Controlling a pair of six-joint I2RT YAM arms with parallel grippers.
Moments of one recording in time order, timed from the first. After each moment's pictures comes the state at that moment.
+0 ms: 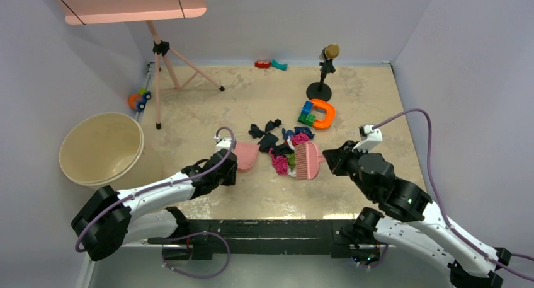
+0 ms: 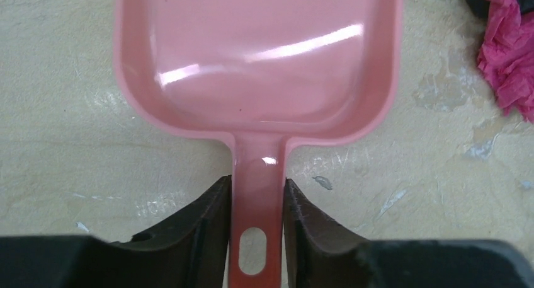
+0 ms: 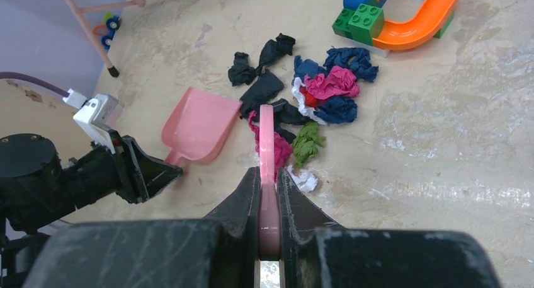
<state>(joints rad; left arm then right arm) -0.79 1.13 0.46 -0.24 -0.33 -0.58 0.90 0.50 0.74 -0.60 0.50 0.69</state>
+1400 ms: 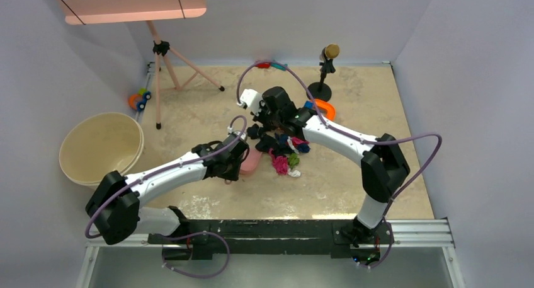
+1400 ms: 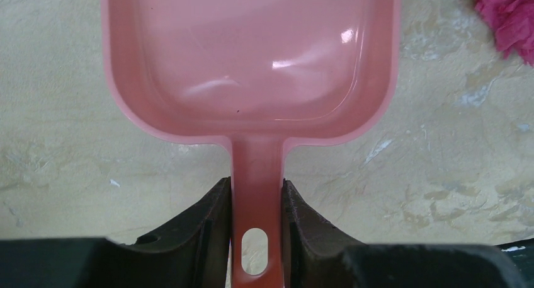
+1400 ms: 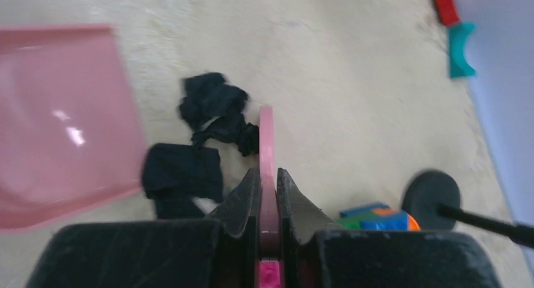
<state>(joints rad) -0.79 1.28 0.78 -0.66 -0.23 -0.52 0.78 1.76 1.38 -0.27 0.17 -0.45</state>
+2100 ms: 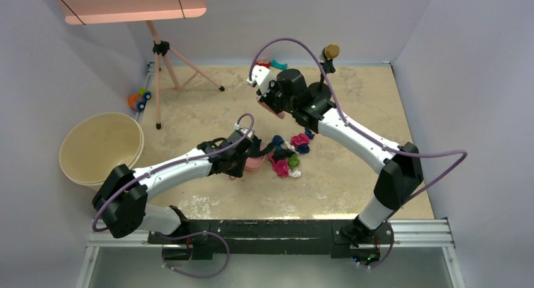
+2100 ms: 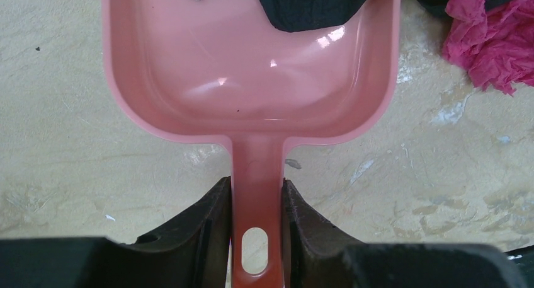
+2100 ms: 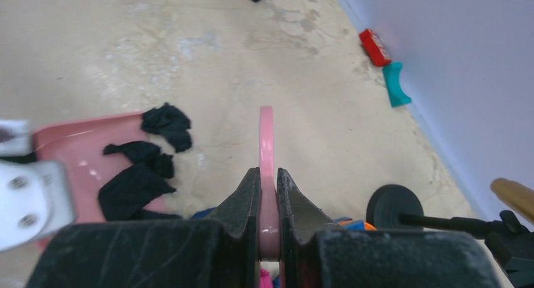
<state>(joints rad) -0.79 1.36 0.82 -0.58 -0.21 -0.43 0.73 1.61 1.48 -0.33 -0.01 -0.39</state>
